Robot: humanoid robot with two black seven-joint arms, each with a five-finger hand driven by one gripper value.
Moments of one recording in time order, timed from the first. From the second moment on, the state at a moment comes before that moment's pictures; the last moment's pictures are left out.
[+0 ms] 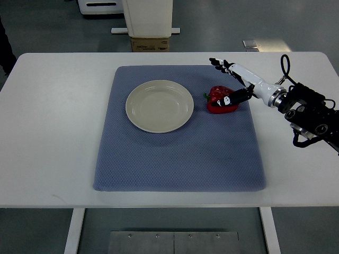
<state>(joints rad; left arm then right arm) -0.02 0.00 -0.21 -0.18 0.06 -0.02 -0.14 1.10 -0.24 -0.14 0.60 -0.55 0.00 0.61</state>
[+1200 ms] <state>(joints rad) -0.02 0.00 -0.21 -0.18 0.06 -0.02 -0.14 1.08 -0.16 -0.29 0.45 -0.56 -0.05 0.61</state>
